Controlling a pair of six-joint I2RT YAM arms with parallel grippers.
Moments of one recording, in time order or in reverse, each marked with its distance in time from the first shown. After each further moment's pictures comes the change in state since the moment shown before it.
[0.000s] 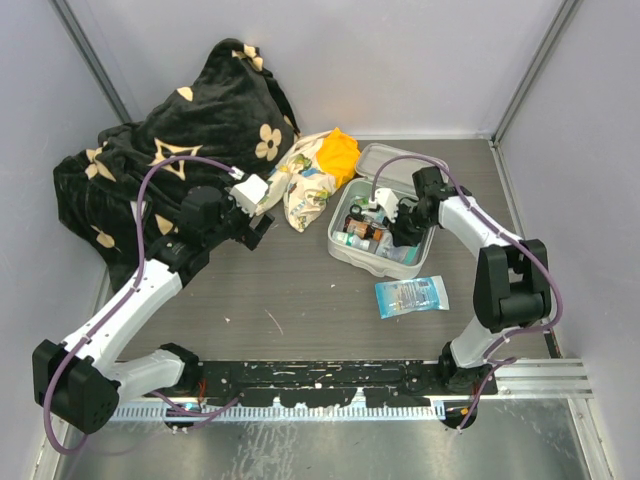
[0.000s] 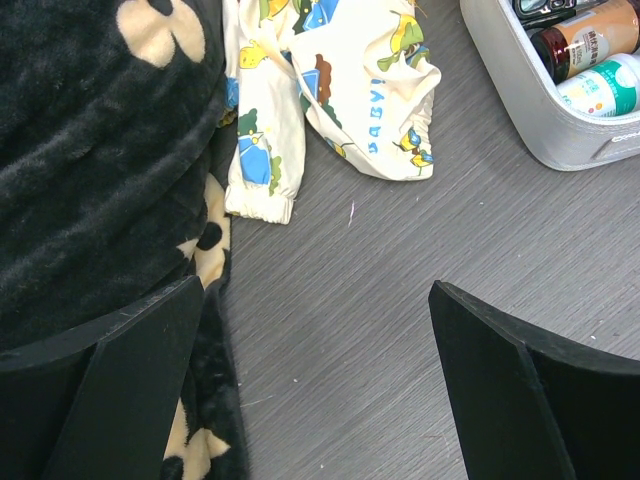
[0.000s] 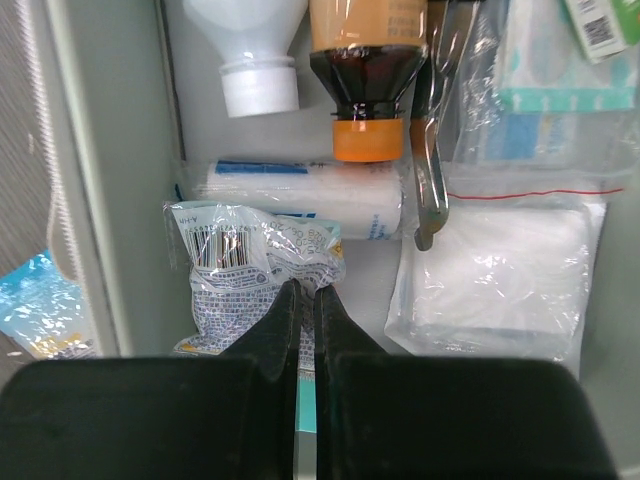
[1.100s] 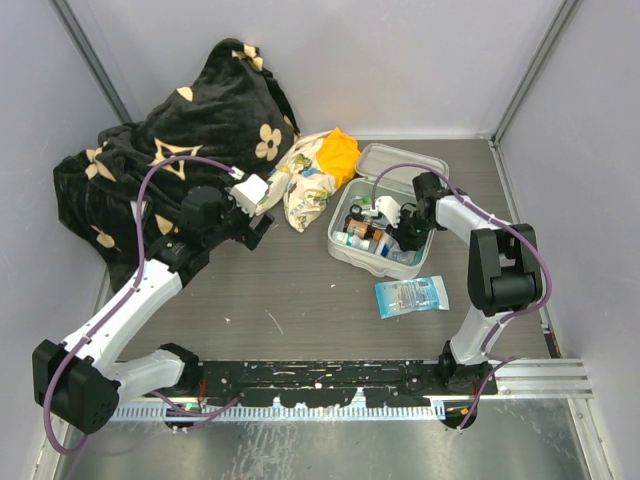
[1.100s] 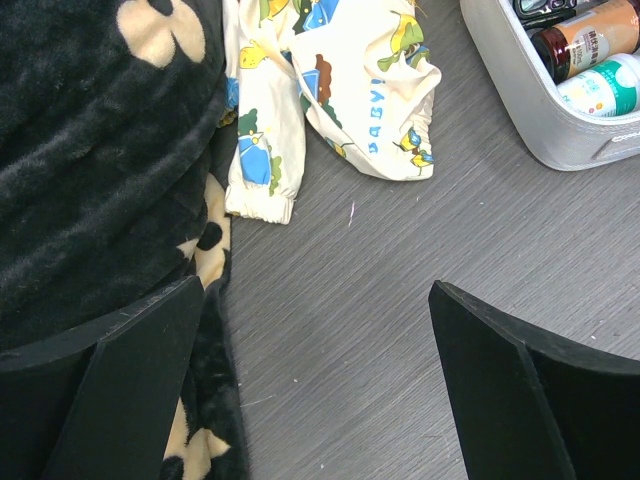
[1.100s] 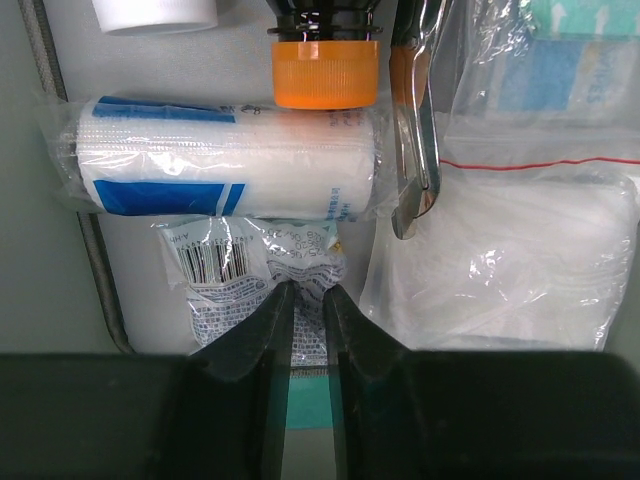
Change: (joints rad) left arm 0.000 0.000 0.000 0.000 0.000 0.001; right arm -0.030 0.135 -0.013 0.055 0.099 -0.100
